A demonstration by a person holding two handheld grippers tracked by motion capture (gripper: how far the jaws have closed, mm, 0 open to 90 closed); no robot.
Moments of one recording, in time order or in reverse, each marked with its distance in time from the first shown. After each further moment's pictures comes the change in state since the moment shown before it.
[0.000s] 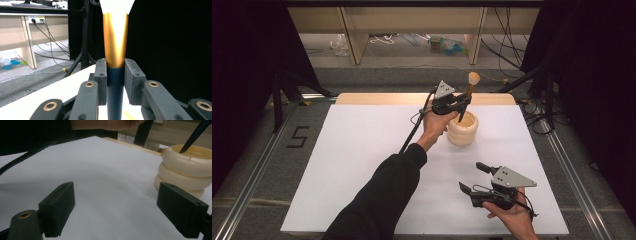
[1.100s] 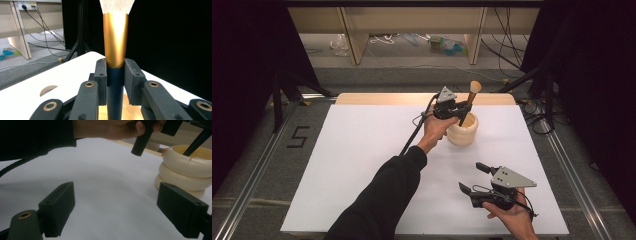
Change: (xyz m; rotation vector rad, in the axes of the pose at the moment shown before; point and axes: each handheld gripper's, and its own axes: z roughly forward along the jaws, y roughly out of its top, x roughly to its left) left arm 0.002 -0.018 0.008 0.085 -0.034 -0.007; right arm 0.000 0.001 -0.001 0.015 -0.004 -0.009
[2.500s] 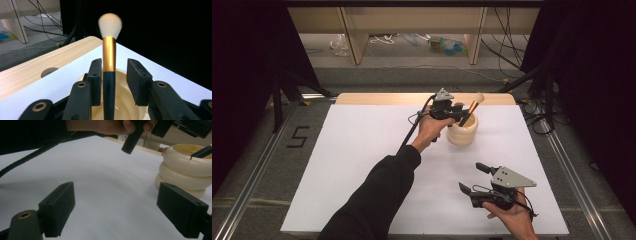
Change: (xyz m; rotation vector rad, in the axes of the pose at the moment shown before) left arm 0.006 0.001 -0.011 0.099 -0.012 -0.041; right arm 0.000 -0.001 0.002 -0.009 0.006 0.007
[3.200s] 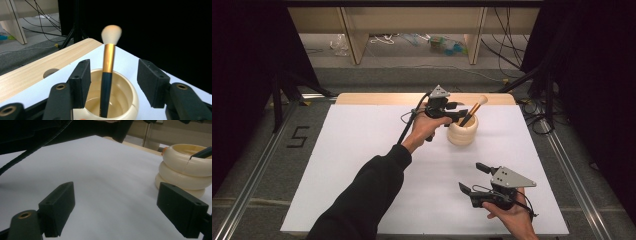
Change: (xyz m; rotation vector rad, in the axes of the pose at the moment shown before) left arm -0.007 0.014 -0.029 0.013 -0.019 0.006; right arm 0.000 0.001 -0.002 0.021 -0.008 -0.004
